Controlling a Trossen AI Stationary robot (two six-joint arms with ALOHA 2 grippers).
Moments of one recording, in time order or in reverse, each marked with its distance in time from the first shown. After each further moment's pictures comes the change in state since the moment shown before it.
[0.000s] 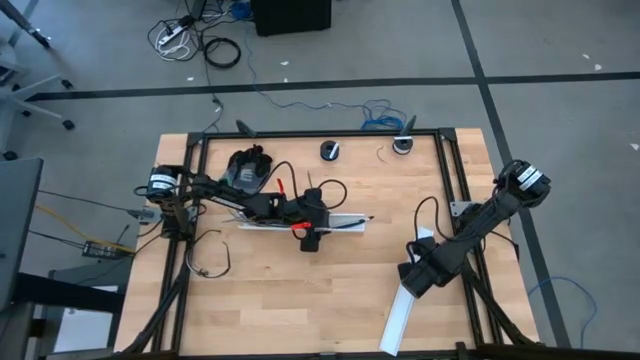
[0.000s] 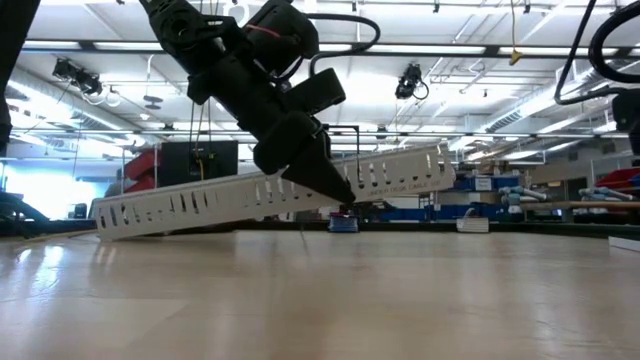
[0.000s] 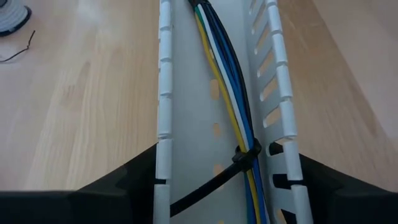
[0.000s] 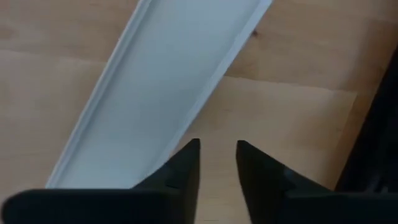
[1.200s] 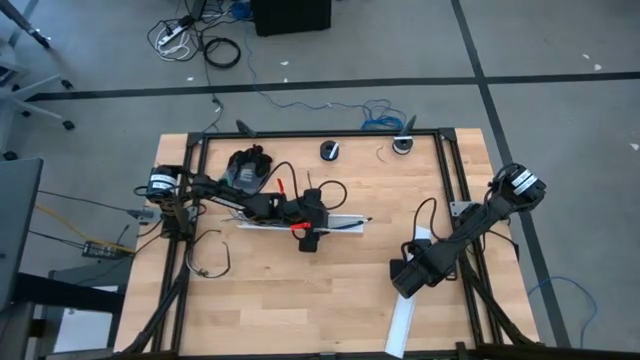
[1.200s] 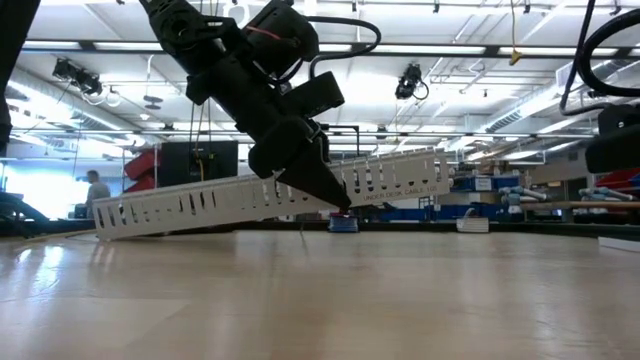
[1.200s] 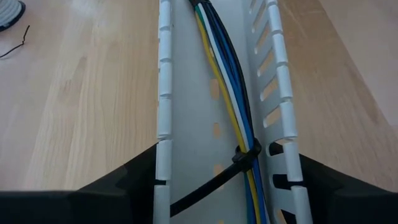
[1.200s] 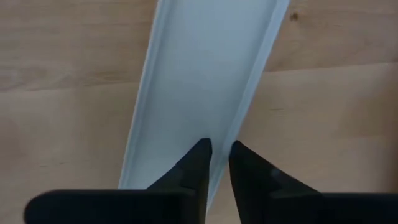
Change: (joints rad) left arm 0.000 0.000 0.000 -0.026 0.000 0.018; right arm -0.042 0.088 -0.006 0.157 0.014 0.158
